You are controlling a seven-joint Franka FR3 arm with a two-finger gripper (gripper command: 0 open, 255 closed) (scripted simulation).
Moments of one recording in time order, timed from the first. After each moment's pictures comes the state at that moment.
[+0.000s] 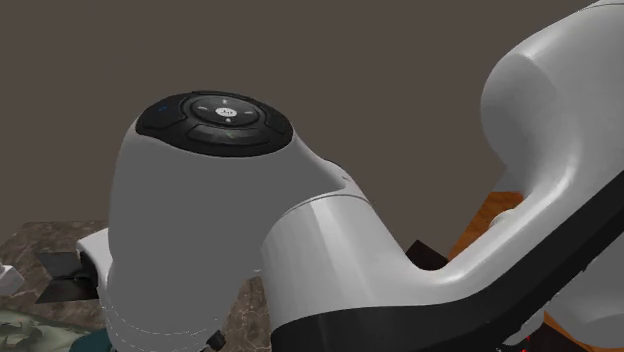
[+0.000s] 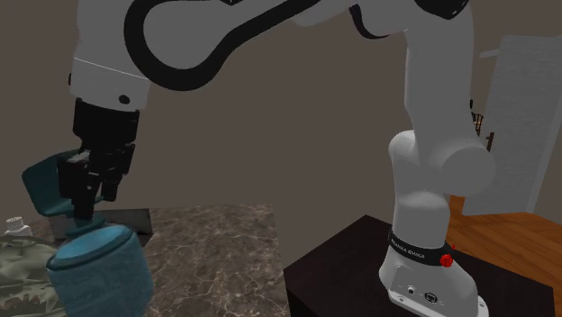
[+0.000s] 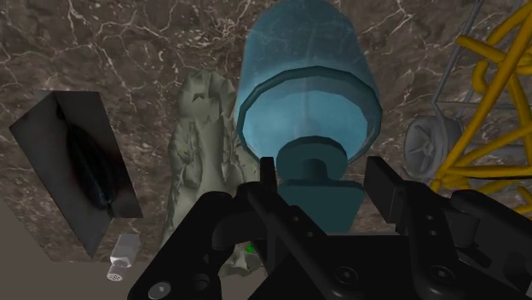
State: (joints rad) arm 0.80 0.10 0.29 -1.99 -0.09 2.38 0.15
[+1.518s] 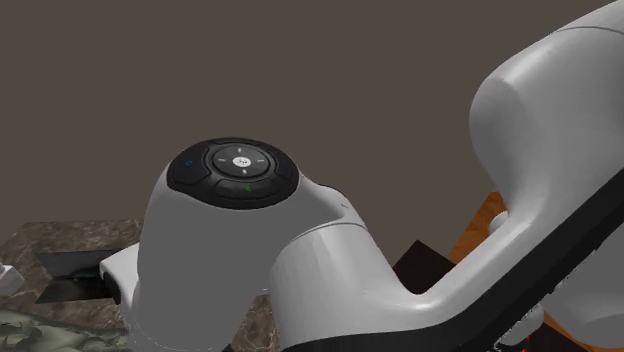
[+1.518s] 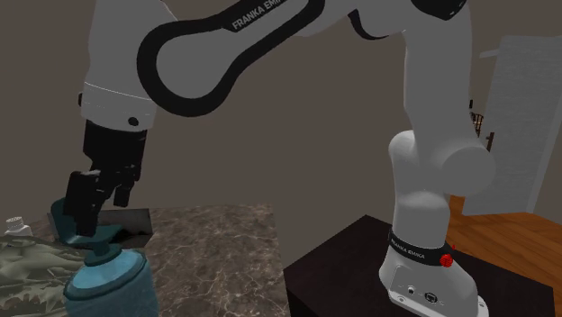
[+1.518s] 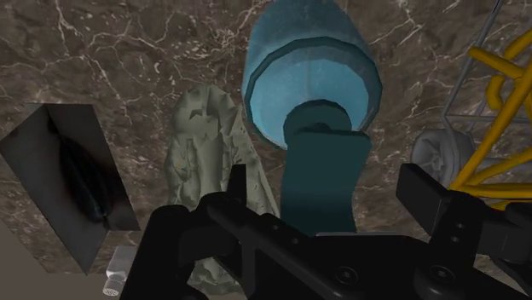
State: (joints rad) arm 0.80 0.11 0.28 -2.05 -0.10 2.45 0.16
